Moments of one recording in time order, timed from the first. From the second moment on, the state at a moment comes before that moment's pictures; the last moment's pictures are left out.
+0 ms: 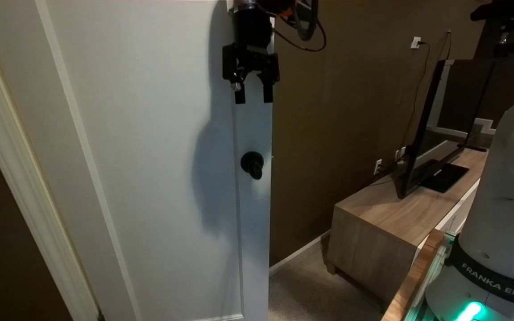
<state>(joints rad) 0.12 -0.27 0.12 -2.12 0.13 1.74 0.09</state>
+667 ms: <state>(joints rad) 0.06 -0.66 -0.11 -2.54 0.19 2.01 -0.13</state>
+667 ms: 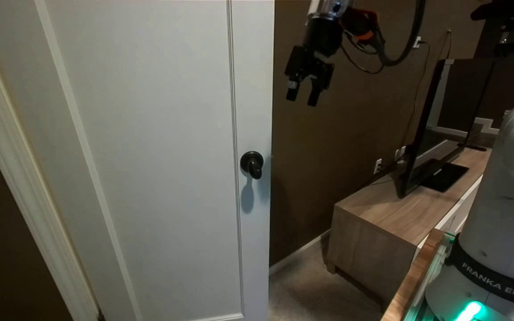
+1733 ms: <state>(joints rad) 0.04 -0.63 -0.31 -2.49 0.32 2.01 -0.27</state>
